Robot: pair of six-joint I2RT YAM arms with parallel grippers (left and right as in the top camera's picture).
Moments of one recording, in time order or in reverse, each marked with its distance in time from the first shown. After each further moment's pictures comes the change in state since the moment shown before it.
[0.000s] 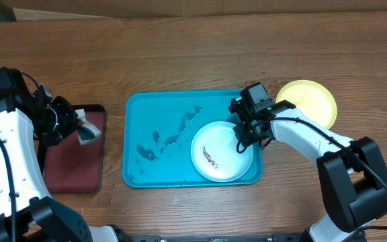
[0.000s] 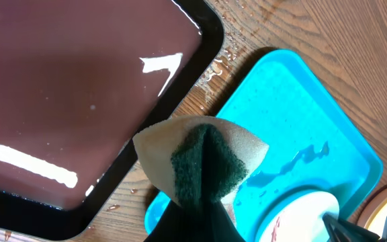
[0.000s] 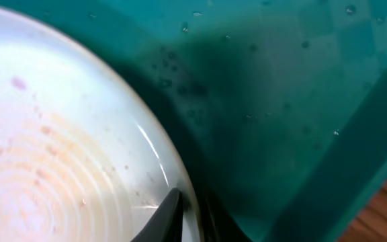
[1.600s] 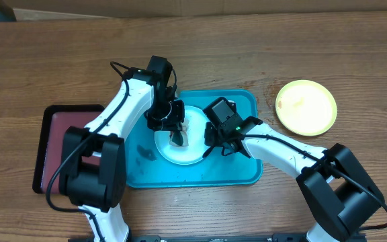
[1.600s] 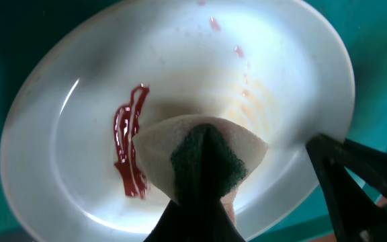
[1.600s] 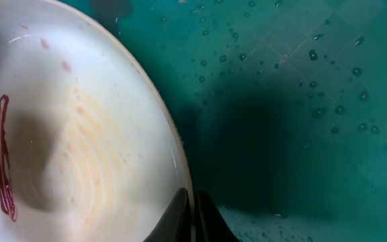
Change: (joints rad) left arm -0.750 0.377 -0.001 0.203 0.011 -0.039; right arm 0.258 0.012 -0.003 0.200 0.144 0.797
